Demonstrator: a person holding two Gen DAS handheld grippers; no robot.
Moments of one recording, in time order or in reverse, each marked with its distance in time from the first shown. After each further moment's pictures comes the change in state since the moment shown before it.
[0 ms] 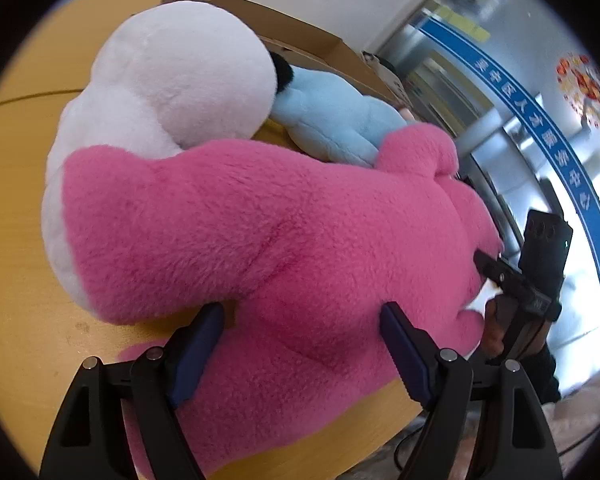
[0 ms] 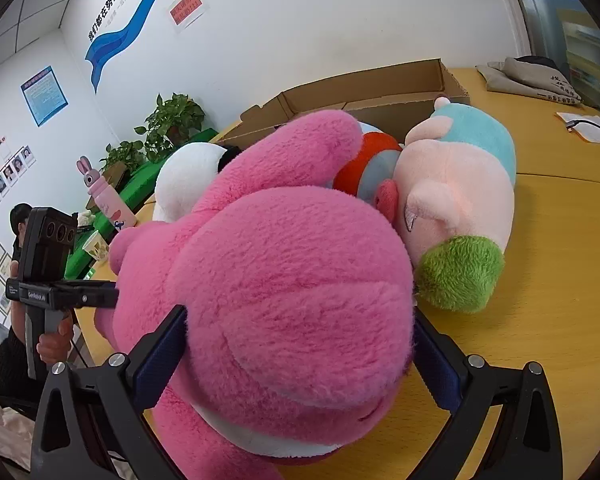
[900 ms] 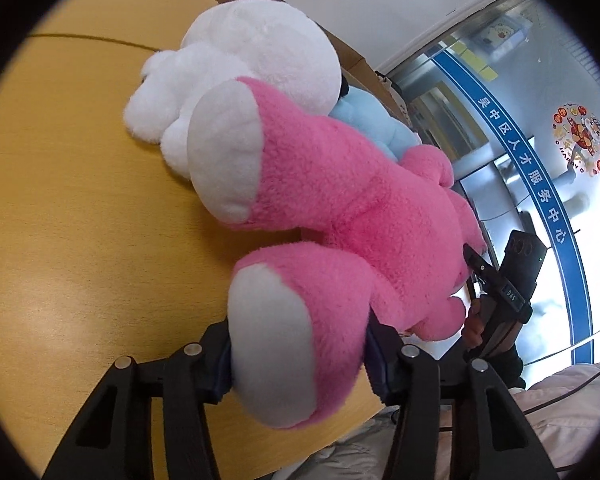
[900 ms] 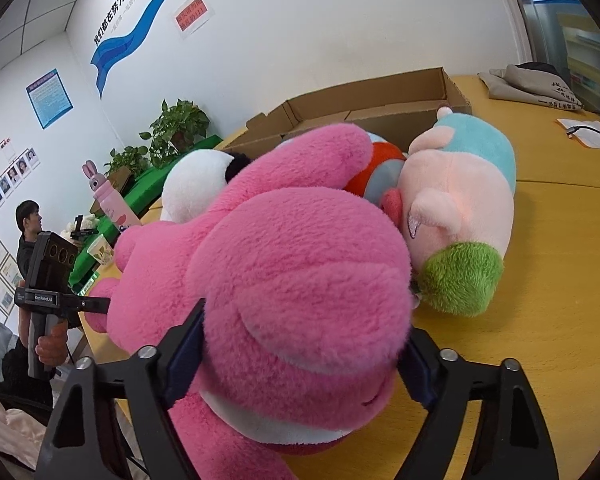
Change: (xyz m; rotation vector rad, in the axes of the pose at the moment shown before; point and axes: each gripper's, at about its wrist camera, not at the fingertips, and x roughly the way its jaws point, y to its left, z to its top) left arm -0.049 0.057 -0.041 -0.180 -0.080 -0.093; right arm -0.010 0.007 0.000 -0.008 -0.048 0.006
